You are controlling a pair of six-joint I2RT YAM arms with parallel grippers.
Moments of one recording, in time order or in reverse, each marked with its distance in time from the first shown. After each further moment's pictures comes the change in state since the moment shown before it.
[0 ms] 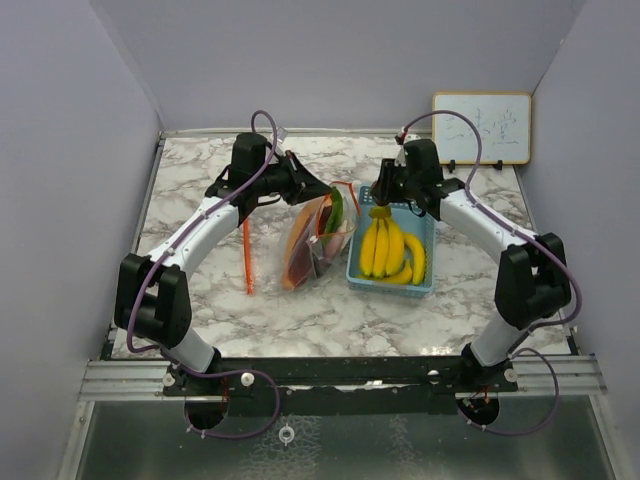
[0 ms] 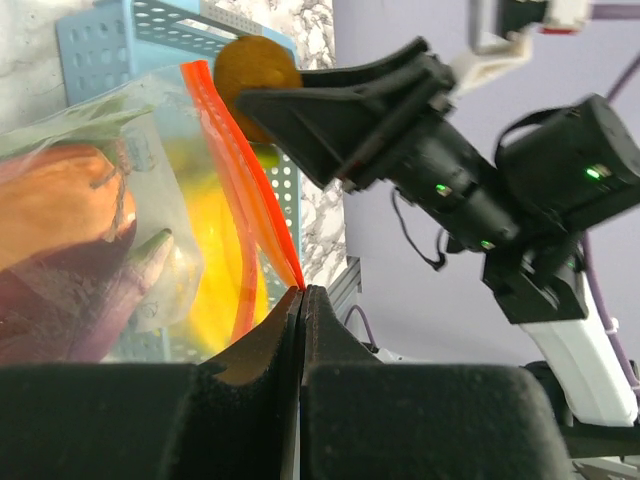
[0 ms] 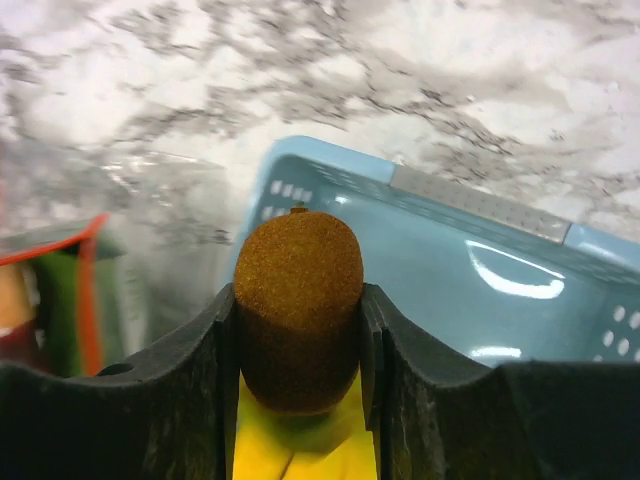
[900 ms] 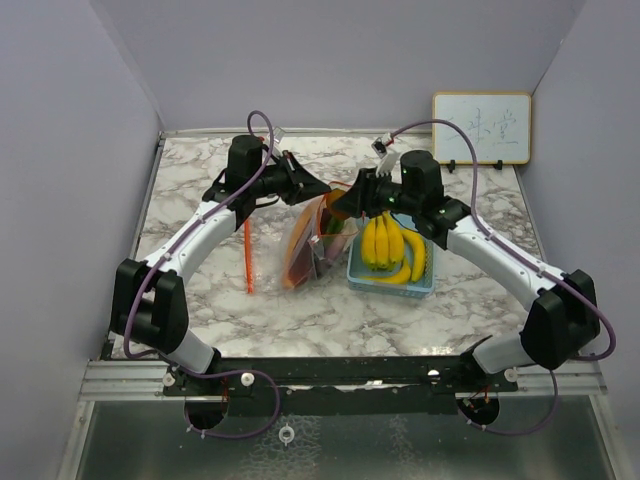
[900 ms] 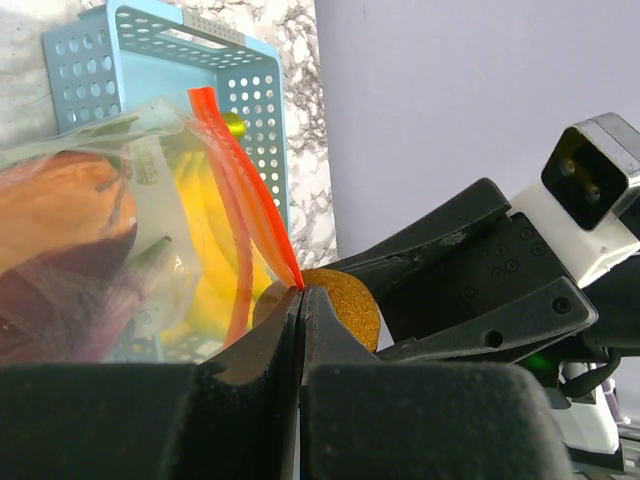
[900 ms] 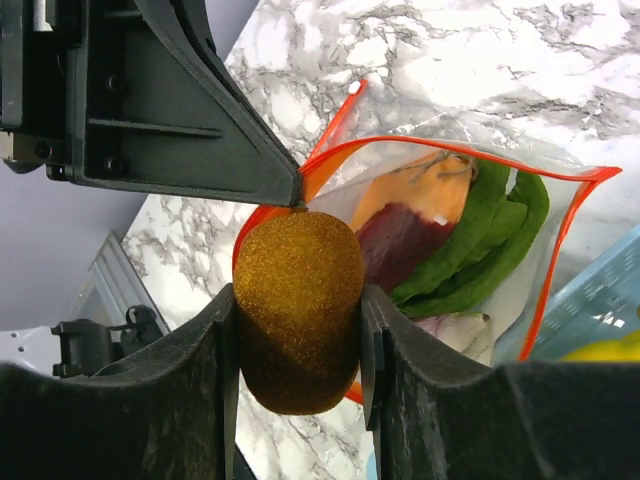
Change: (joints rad) left arm 0.000 -0.034 -0.044 0.070 0.000 -0.039; right arm 0.165 -0.279 -0.125 0.176 -0.401 0.176
